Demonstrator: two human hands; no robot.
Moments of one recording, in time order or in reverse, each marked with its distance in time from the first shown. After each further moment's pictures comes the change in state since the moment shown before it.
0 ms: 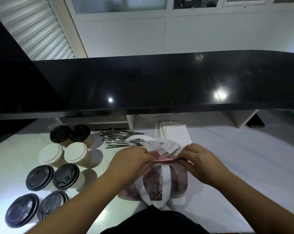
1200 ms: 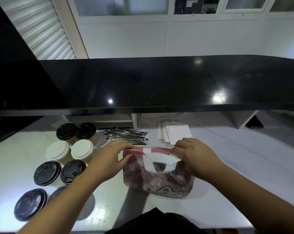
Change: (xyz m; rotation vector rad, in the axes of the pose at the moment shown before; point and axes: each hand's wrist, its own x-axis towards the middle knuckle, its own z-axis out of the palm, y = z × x) left_hand -0.060 -0.070 -0.002 -0.316 0.047 -0.325; right_hand 0.030 -0.054 -0.016 -0.281 -0.148 -0.047
